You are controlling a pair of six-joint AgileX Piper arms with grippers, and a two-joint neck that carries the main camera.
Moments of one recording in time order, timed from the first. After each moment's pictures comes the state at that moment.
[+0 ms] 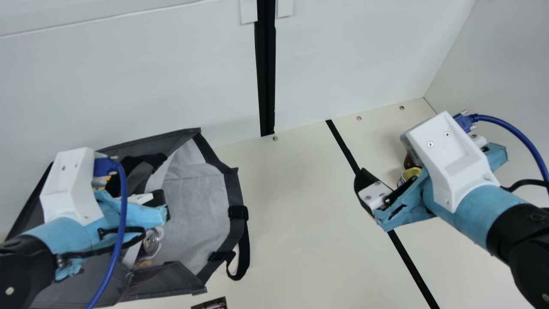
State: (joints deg) left arm -28.7 86.2 -80.7 -13.4 42.6 -7.6; right arm 0.9 54.5 -69.3 -5.2 51.4 -14.5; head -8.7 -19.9
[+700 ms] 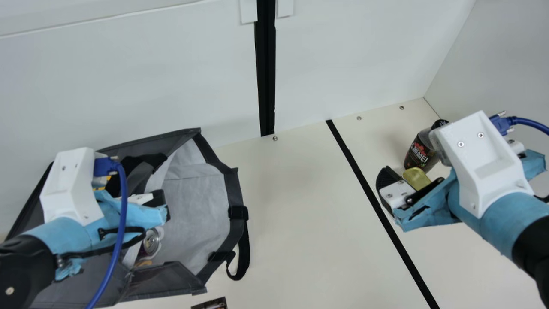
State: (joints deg) left arm -28.7 86.2 -80.7 -13.4 42.6 -7.6; right arm 0.5 52.2 -71.5 -11.1 55.7 -8.9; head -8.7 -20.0
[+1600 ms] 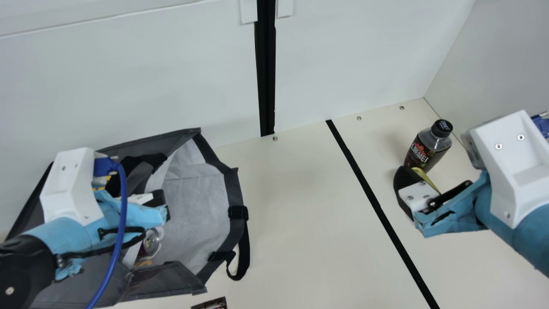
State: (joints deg) left arm -28.7 86.2 -80.7 -13.4 42.6 -7.6; right arm -3.6 50.0 -75.0 -8.0 59.0 -11.5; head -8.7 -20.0
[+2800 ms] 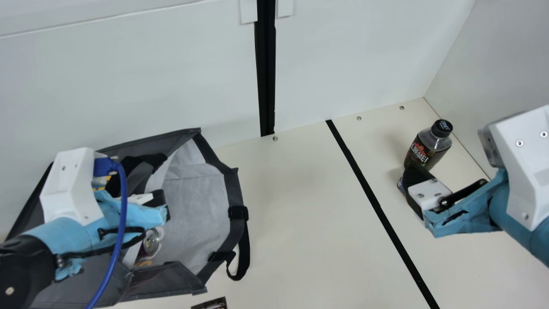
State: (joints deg) left arm -28.7 86.2 -80.7 -13.4 42.6 -7.6; right arm -2.4 50.2 -78.1 -9.7 61.8 -9.4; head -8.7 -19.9
